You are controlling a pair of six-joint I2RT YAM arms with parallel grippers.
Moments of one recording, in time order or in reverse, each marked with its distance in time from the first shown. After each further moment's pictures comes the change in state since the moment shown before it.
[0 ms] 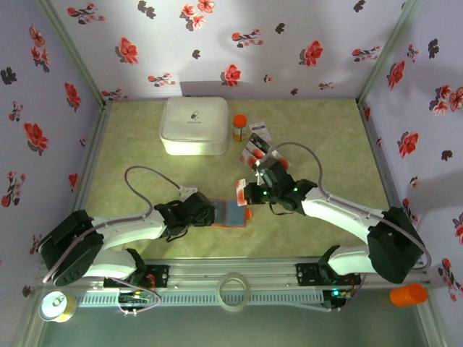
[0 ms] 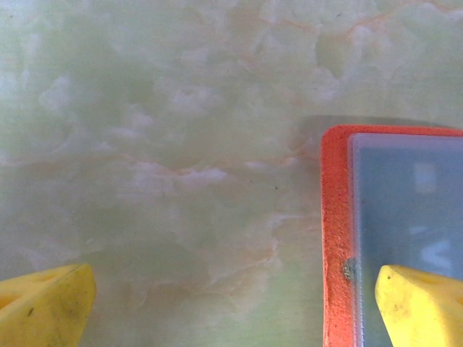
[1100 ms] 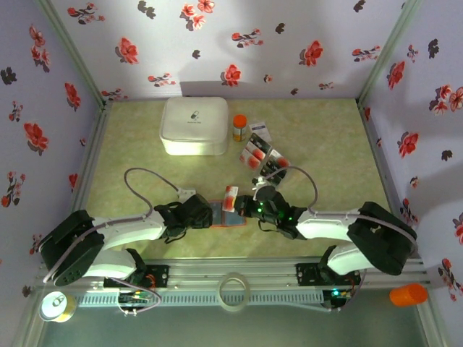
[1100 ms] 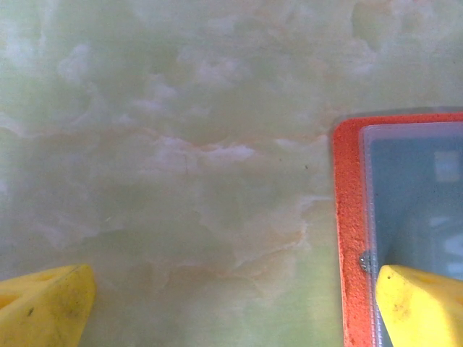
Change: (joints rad) left arm -0.003 0.001 -0.015 -0.026 -0.001 -0.024; right arm 0.152 0.082 -0.326 0.704 0.134 0.325
